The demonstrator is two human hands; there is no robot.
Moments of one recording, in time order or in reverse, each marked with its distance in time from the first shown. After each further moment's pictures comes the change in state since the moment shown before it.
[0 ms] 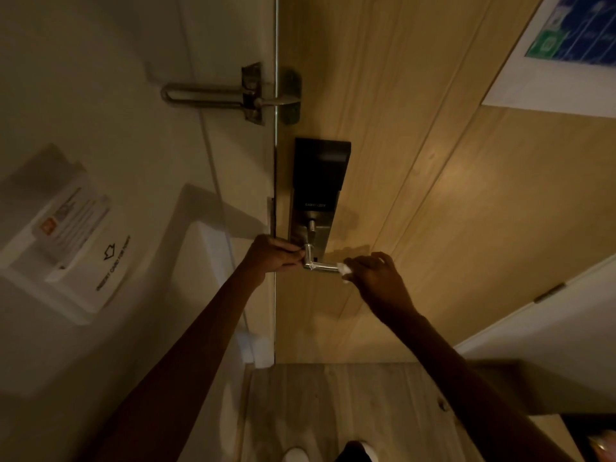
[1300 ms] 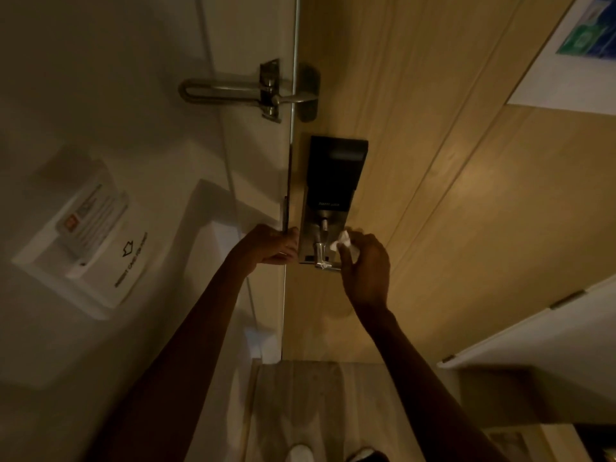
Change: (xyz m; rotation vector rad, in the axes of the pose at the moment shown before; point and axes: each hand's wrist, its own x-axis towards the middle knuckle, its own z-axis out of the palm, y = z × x) left_hand 0.007 0.013 -0.030 0.064 -0.040 -0.158; right_hand 0.041 -0.057 0.003 0.468 0.379 0.433
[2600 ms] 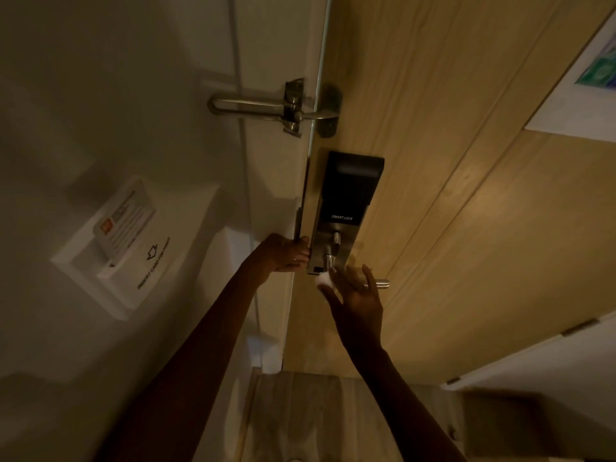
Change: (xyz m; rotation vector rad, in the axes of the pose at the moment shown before) left_hand 0.013 -0.005 0.003 -0.041 0.022 -0.011; right_hand -0.045 0.021 0.033 -0.268 0.031 -0.378
